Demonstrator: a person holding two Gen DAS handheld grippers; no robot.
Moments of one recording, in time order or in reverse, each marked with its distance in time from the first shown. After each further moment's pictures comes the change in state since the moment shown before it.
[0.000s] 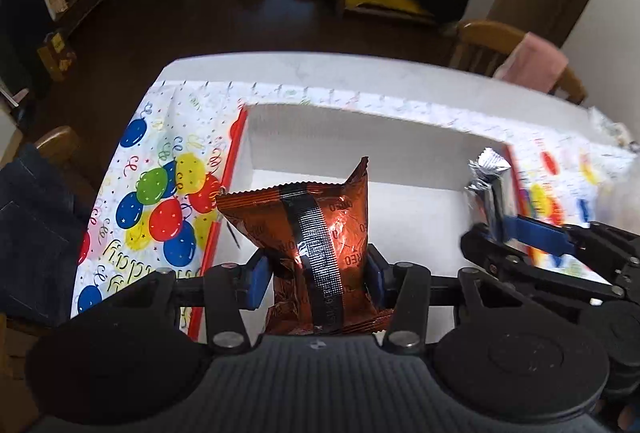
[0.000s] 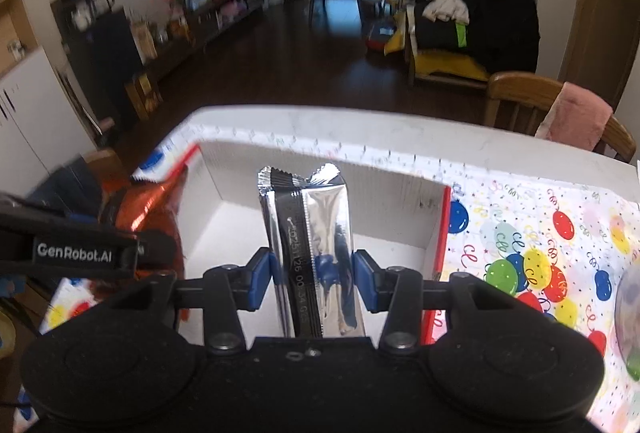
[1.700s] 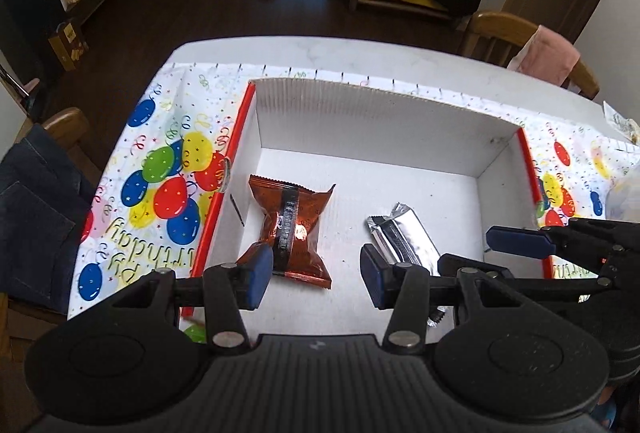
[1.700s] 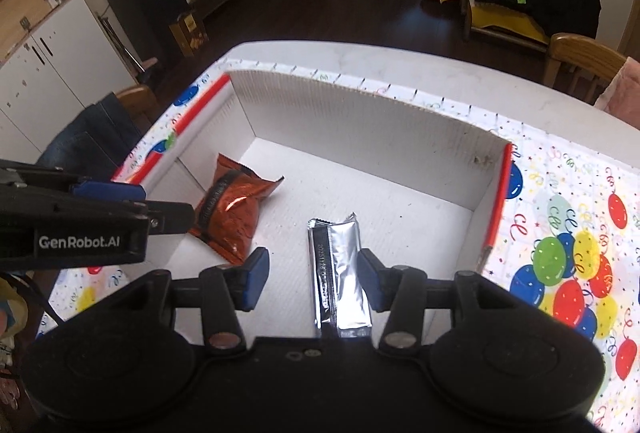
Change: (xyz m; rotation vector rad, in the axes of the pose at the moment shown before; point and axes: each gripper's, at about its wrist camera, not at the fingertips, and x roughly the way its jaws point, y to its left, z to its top) left arm -0.008 -0.001 -0.021 -0.015 -0.004 0.024; right arm -0.007 -0.005 -0.003 -0.061 0.135 0.165
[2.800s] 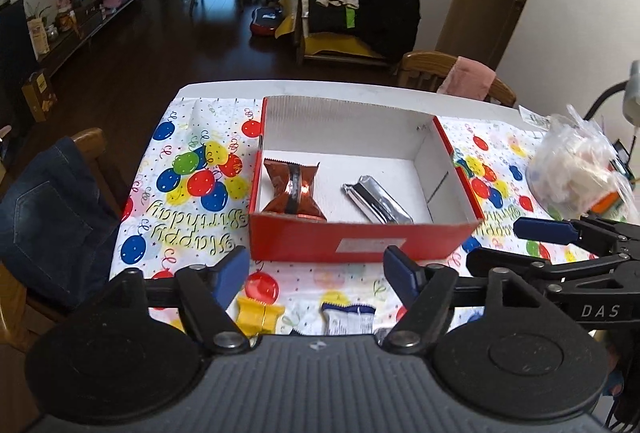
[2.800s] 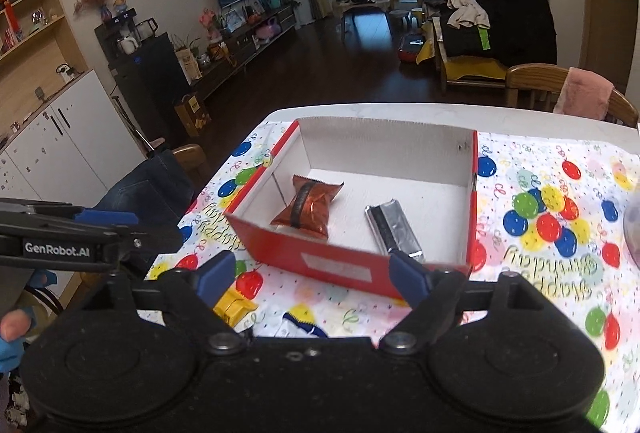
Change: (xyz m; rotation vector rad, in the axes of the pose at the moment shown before) left arm -0.127 0.070 -0.116 0.094 -0.194 -0.167; right arm -0.114 0.091 -0.107 0.101 -0.261 -0.027
